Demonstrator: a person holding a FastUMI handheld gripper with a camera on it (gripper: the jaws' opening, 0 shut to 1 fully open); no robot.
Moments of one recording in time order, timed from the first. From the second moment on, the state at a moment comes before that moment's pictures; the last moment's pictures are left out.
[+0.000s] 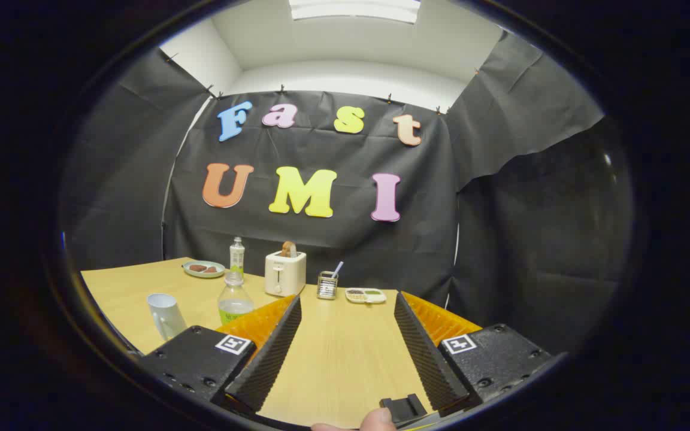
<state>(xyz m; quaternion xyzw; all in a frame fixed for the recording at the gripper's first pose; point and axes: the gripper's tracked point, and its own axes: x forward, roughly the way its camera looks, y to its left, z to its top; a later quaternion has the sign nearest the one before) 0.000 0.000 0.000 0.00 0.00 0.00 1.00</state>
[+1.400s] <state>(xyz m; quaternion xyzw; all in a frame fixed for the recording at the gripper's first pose) -0.004 0.013 0.009 0.03 -0.01 0.01 1.00</state>
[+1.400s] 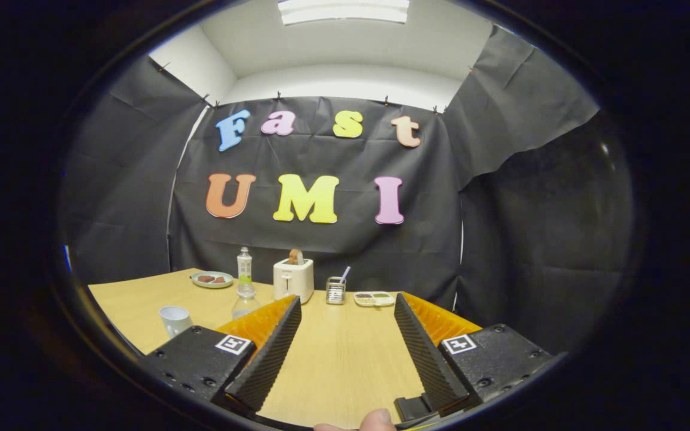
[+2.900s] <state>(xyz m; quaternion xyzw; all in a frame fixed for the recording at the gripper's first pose) 0.098 0.176 -0.114 0.03 0.12 0.12 0.98</state>
